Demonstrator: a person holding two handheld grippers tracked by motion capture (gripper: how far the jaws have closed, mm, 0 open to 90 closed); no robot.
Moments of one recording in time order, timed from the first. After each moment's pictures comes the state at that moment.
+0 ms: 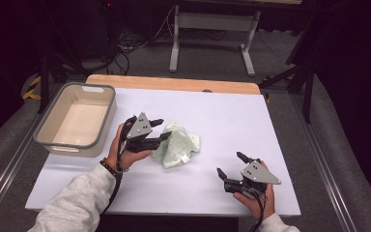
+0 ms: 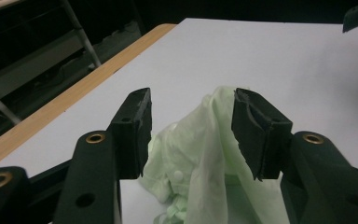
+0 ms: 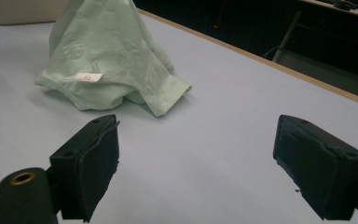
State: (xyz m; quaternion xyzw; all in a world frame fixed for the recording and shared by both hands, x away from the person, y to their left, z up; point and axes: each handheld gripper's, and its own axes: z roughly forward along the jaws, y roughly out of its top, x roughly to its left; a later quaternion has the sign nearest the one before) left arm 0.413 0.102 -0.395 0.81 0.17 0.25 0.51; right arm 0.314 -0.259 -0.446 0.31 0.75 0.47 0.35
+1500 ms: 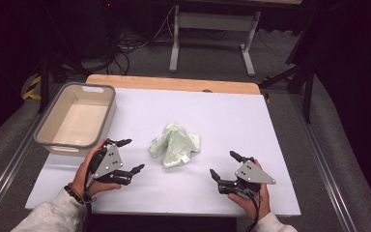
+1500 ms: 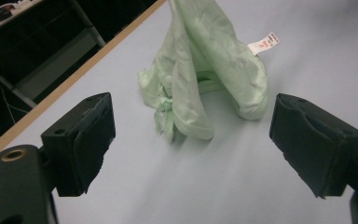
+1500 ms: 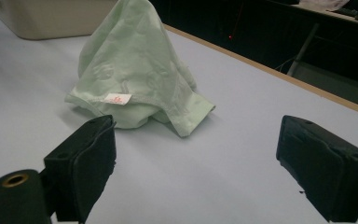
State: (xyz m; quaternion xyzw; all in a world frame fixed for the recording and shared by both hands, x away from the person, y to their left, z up) left arm 0.345 0.172 -0.433 0.82 0.15 0.29 0.48; right arm 0.314 -0.241 -0.440 0.28 0.75 0.49 0.34
